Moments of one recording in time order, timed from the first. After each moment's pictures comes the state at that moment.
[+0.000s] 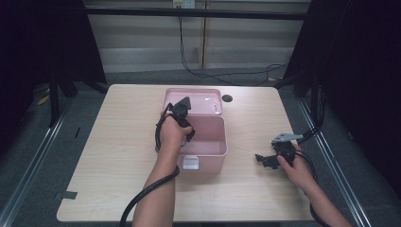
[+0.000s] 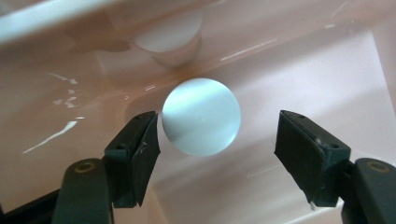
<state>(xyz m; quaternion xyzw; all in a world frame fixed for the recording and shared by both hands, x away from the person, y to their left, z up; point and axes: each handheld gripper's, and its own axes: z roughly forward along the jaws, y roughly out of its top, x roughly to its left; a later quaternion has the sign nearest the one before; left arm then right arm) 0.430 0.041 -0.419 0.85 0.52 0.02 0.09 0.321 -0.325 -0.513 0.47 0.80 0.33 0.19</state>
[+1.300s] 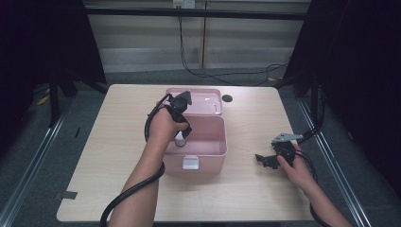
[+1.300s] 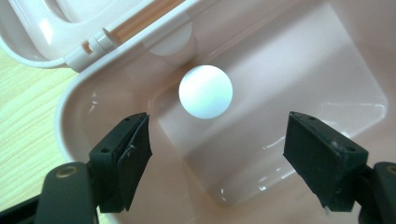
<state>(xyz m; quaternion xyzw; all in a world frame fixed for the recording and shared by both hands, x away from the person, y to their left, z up) 0.417 0.052 -0.366 0.90 0.42 0.05 0.09 0.321 -0.325 -0.513 0.47 0.80 0.33 0.19</state>
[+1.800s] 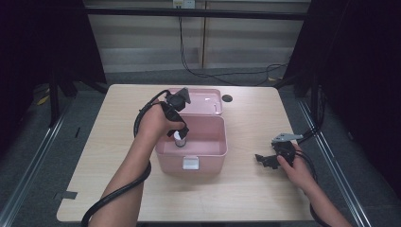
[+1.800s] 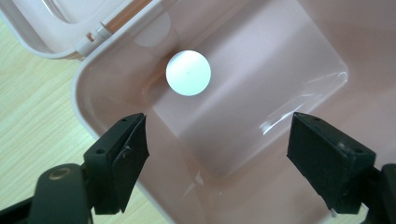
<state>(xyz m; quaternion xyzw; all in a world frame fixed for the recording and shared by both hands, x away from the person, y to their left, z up) 0.401 0.062 -0.336 0.92 0.37 0.04 0.10 0.321 -0.325 -0.513 0.47 0.80 0.33 0.19</state>
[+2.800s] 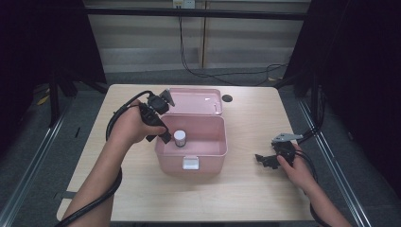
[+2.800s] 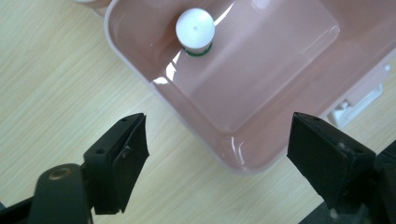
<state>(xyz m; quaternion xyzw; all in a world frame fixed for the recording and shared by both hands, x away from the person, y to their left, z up) 0.370 0.111 -0.310 0.93 0.34 0.04 0.11 0.321 -0.324 -0.513 0.47 0.80 0.33 0.19</state>
